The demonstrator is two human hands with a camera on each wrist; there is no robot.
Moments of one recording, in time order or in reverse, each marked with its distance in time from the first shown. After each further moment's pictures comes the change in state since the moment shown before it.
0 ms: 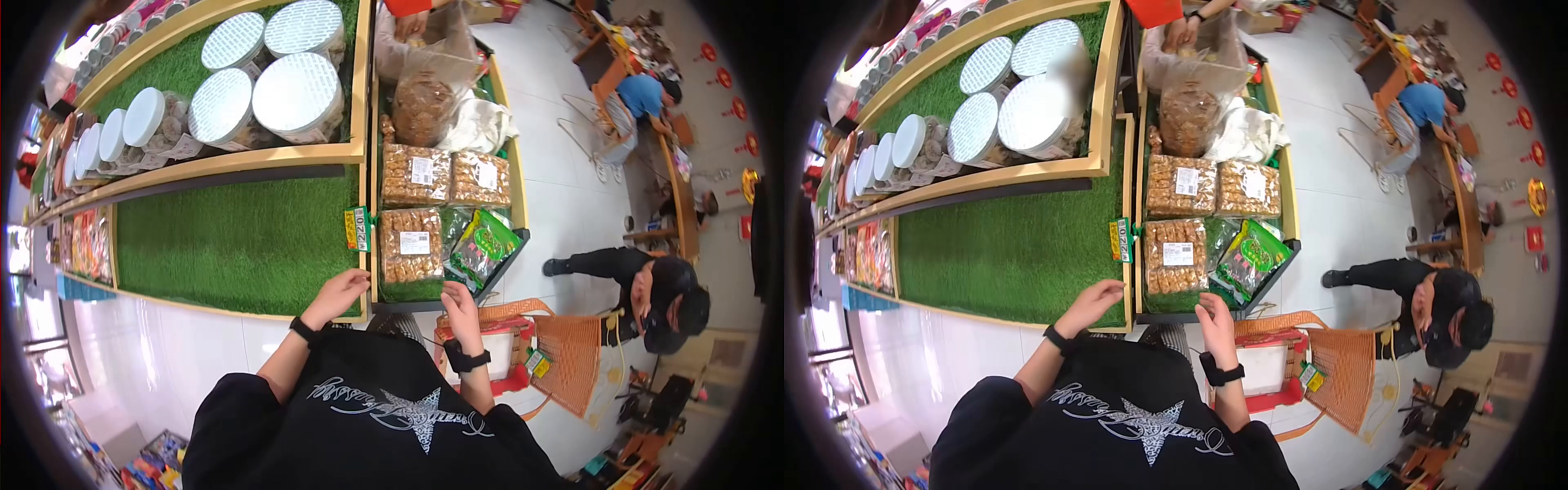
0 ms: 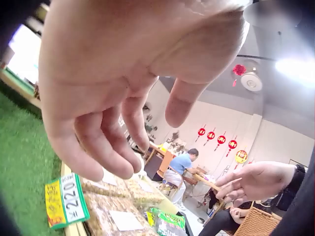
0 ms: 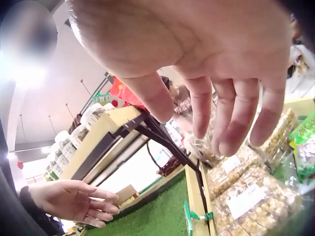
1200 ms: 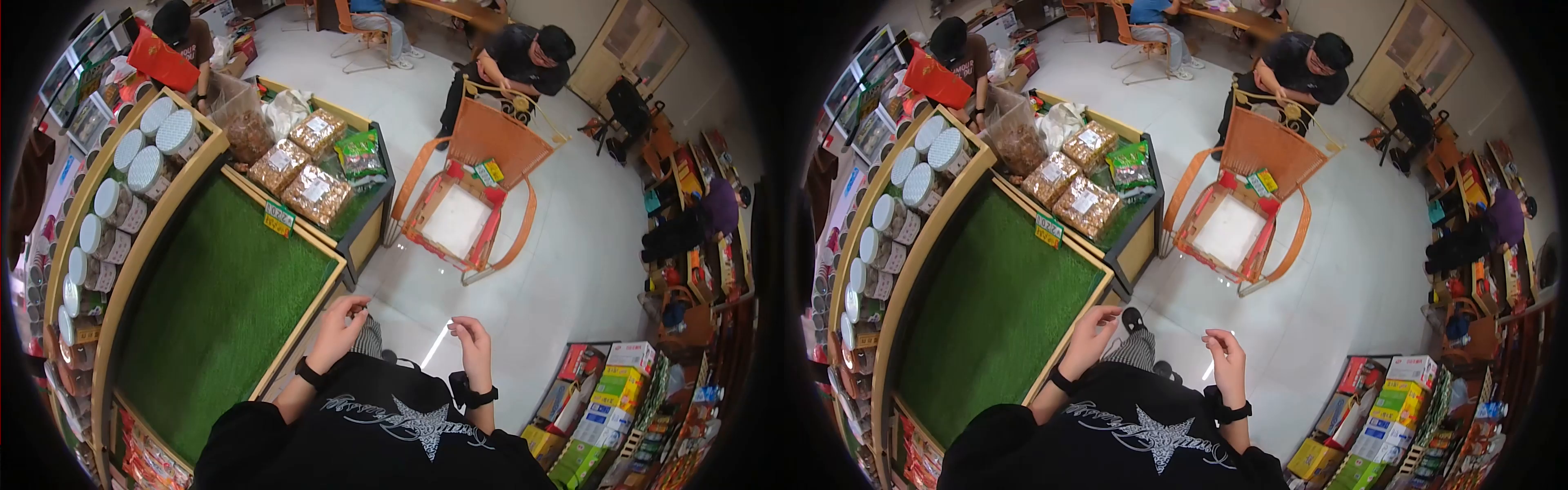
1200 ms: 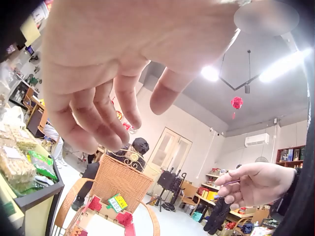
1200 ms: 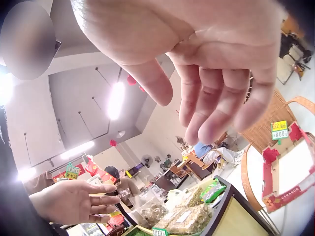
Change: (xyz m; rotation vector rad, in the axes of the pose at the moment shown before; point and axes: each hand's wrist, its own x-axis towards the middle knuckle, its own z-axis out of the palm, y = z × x) left_hand -0.215 -0.051 -0.024 0.298 -0.552 0.655; right_hand -0.415 -0.018 0.212 0.368 1.005 0.092
